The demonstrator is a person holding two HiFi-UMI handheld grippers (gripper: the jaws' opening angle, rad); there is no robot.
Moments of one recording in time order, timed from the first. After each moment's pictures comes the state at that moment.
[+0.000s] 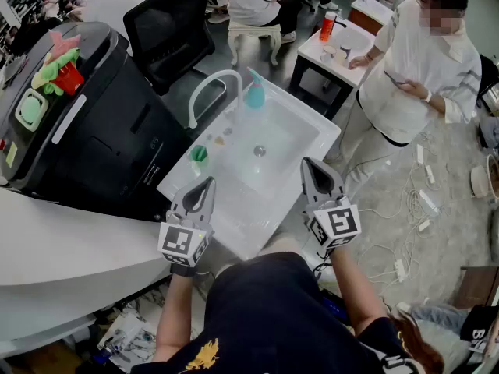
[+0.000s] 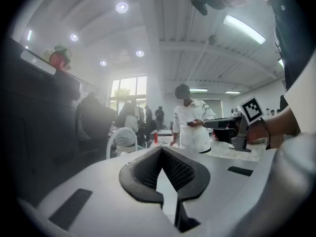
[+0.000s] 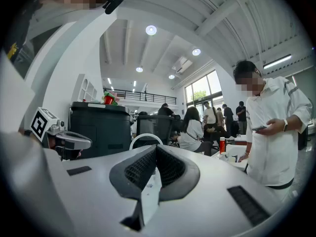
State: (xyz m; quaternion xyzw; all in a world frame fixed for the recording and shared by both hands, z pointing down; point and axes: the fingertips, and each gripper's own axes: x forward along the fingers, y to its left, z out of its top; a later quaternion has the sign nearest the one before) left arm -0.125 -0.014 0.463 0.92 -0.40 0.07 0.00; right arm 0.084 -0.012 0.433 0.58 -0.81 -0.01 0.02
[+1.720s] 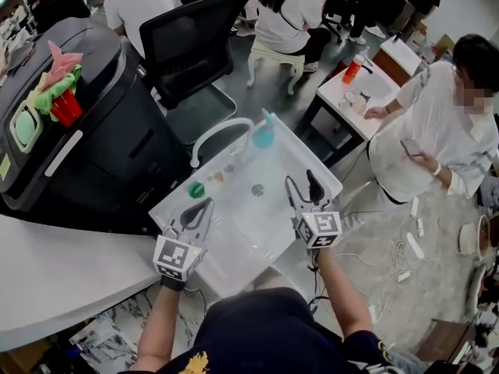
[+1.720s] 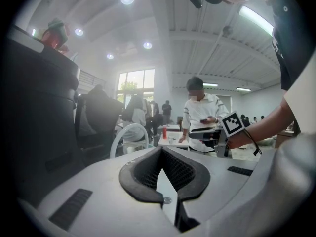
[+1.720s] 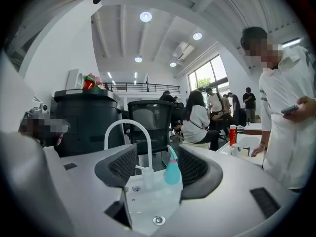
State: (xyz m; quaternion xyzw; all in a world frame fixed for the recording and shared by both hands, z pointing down) left arm -0.110 -0.122 0.466 0.90 -0.43 0.10 0.03; right arm 0.114 -0.197 0.488 0.56 -0.83 0.05 0.05
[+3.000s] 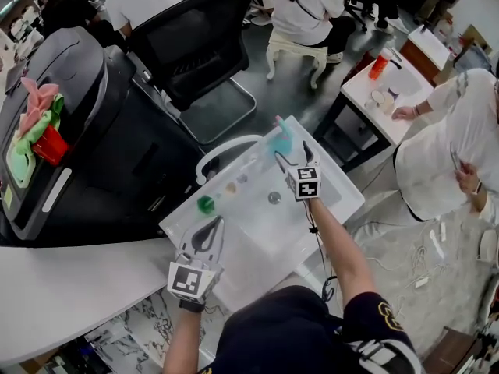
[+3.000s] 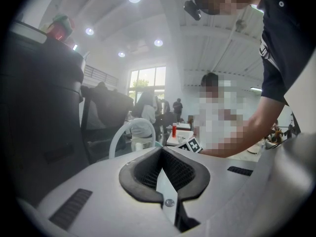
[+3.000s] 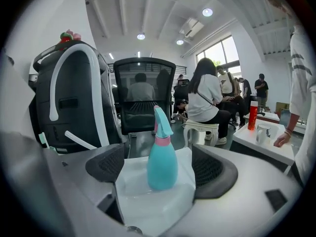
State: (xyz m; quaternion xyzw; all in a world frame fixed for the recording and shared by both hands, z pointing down) left arm -0.093 -0.159 0.477 0.86 -0.49 0.08 0.07; right arm 0.087 -0.407 0.658 0.52 -0.84 0.09 0.16
